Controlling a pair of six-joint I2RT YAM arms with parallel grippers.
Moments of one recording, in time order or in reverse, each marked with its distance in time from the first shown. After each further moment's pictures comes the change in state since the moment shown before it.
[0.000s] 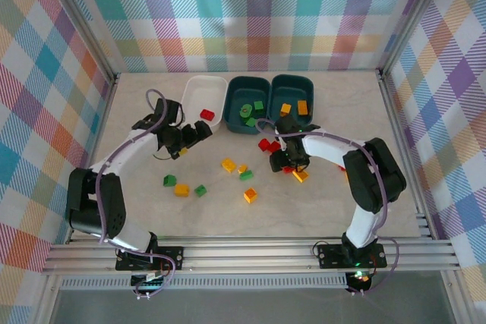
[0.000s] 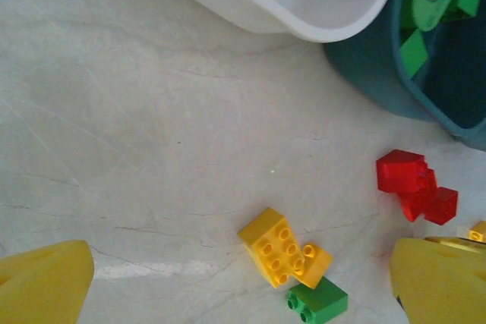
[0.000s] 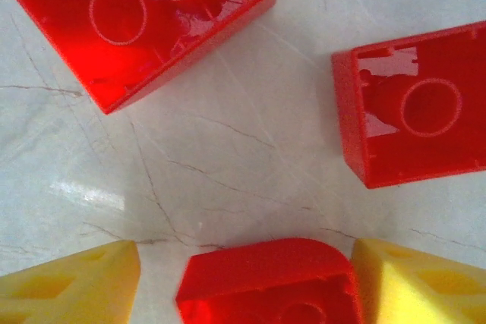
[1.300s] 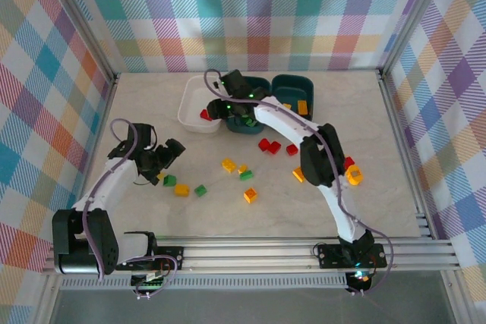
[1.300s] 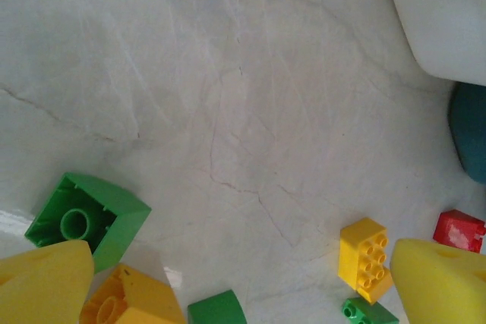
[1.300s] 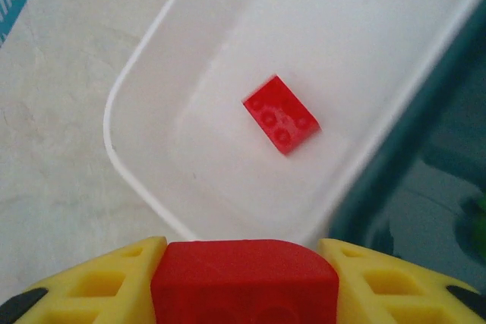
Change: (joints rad) left arm 0.211 -0.279 -0.296 -0.045 -0.045 -0.149; right arm 0.161 0.568 1.062 0.047 -0.171 0.102
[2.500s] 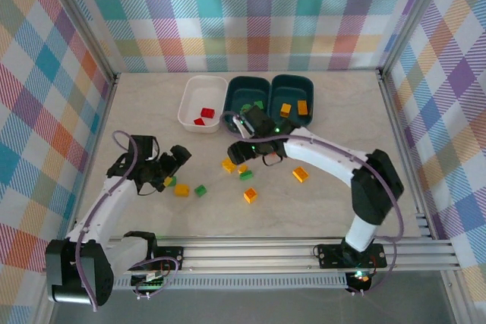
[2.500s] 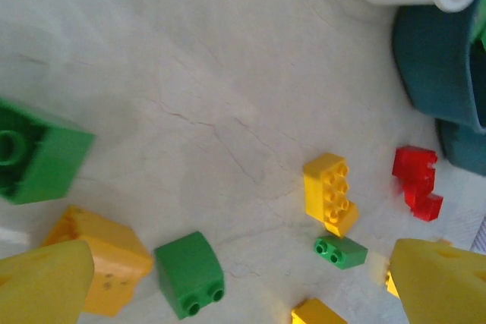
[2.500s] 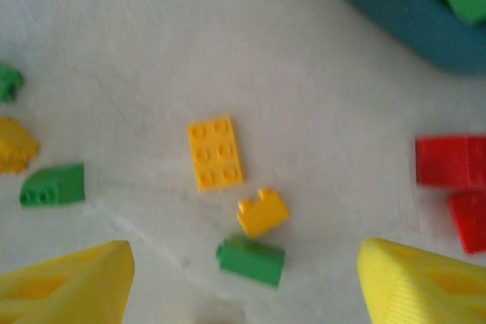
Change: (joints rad) left arm -0.100 -0.173 -0.114 0.061 0.079 -0.035; right arm 0.130 -0.655 -0.828 -0.045 0.126 -0.084
